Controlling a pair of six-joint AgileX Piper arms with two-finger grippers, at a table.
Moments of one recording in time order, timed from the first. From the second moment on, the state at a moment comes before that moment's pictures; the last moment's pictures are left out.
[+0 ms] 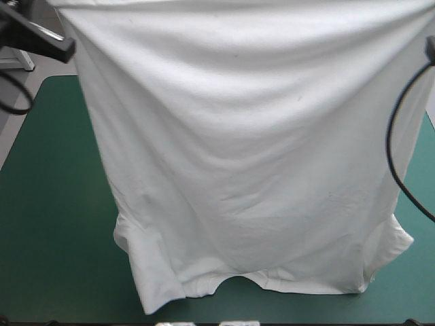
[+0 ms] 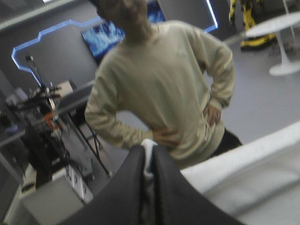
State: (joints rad) left arm -0.35 1.37 -2.30 0.04 0.95 0.42; right arm 0.44 1.27 -2.35 -0.41 1.08 -0.20
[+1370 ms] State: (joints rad) left arm -0.23 2.13 -2.04 0.09 0.71 0.15; right arm 0.02 2.11 -2.15 0.22 0.97 -0.34
